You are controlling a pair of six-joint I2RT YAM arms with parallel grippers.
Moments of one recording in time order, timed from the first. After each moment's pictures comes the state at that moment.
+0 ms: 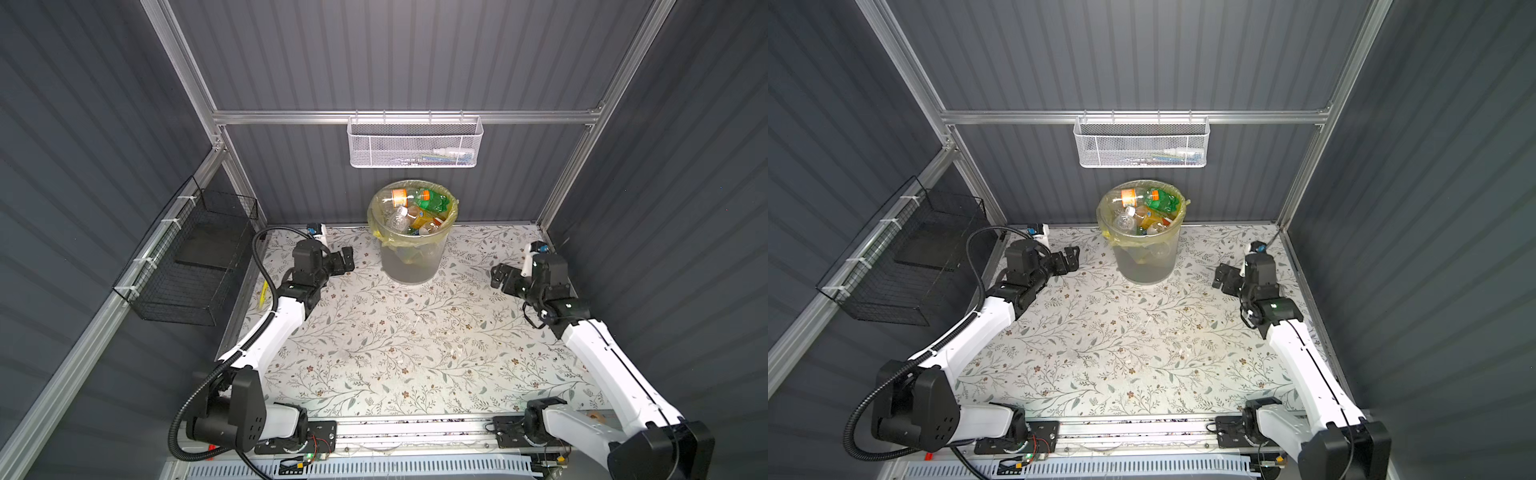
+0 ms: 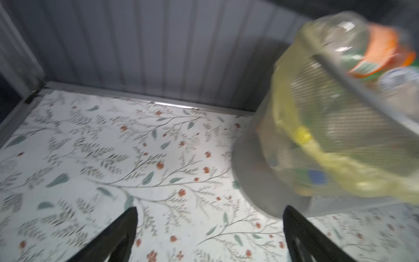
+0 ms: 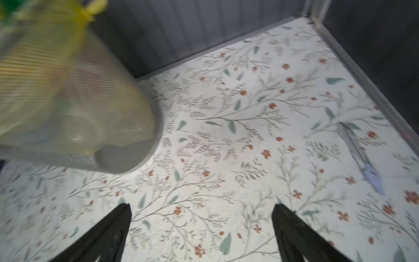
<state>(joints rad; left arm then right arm) -0.24 1.36 0.93 -0.01 -0.07 -0.27 0.09 1.03 0.79 -0.36 0.09 0.39</state>
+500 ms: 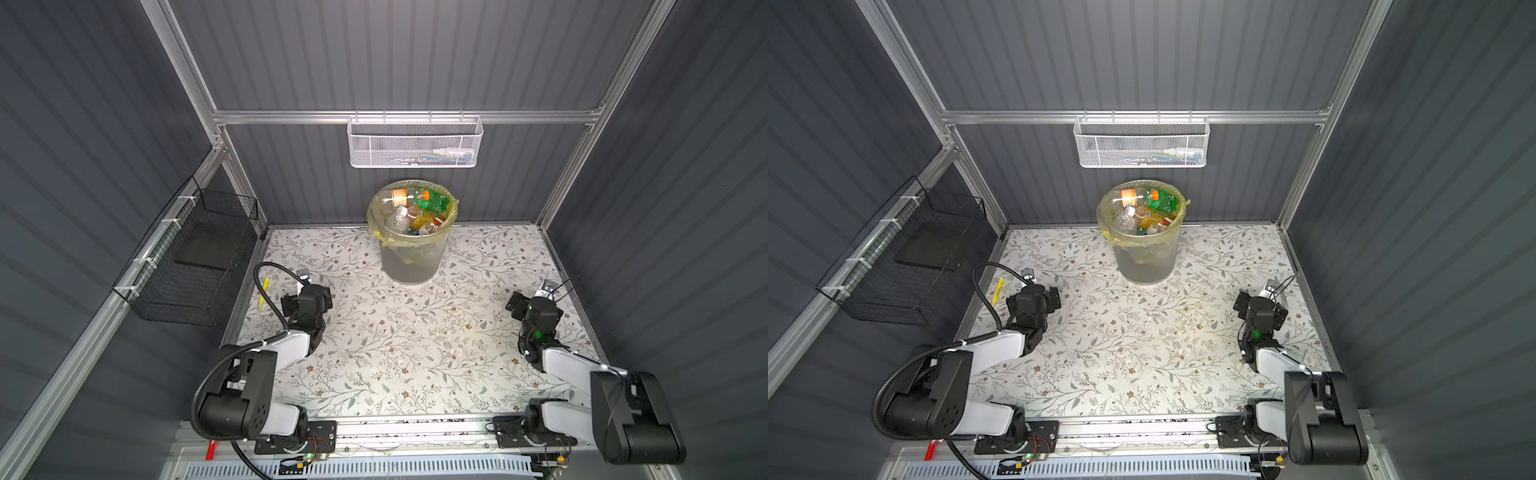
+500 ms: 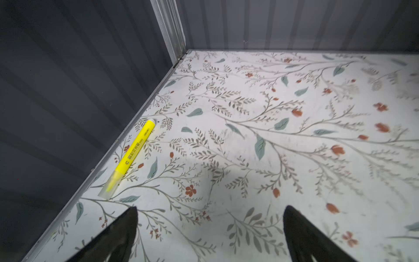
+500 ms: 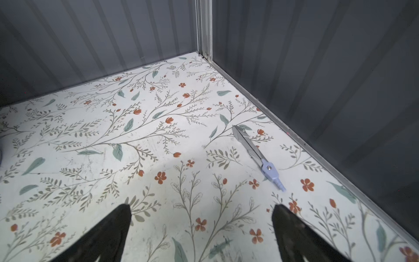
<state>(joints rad) -0.22 1.46 0.45 0.51 -0.55 -0.08 -0.01 1.30 0.24 0.69 0.39 0.18</state>
